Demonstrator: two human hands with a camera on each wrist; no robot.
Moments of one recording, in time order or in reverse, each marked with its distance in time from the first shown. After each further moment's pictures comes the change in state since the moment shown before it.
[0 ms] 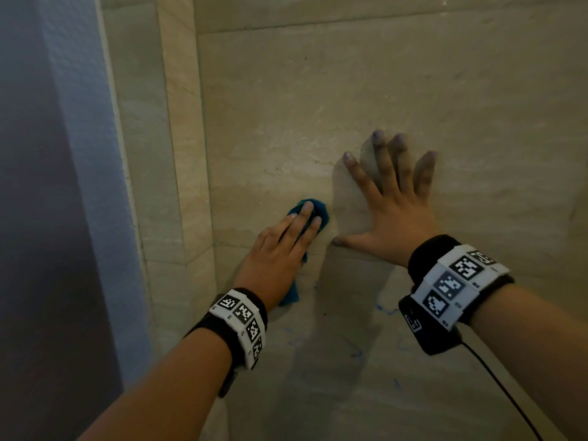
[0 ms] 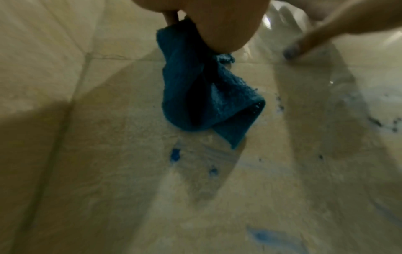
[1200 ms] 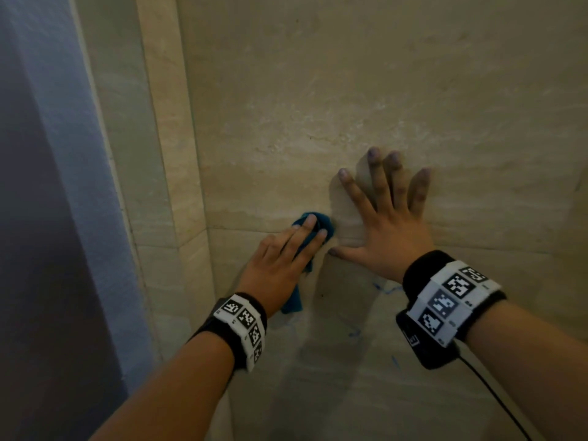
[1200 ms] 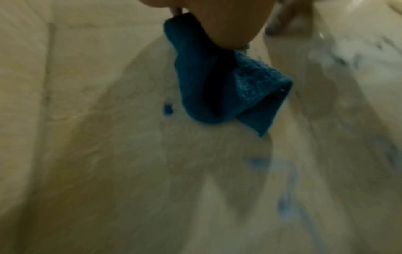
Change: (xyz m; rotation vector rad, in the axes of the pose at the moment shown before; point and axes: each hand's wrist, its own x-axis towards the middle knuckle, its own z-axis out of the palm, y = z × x) left_hand -0.034 0.016 0.023 0.010 0.011 0.122; right_hand -0.040 -0.015 0.025 0.018 -0.031 0.013
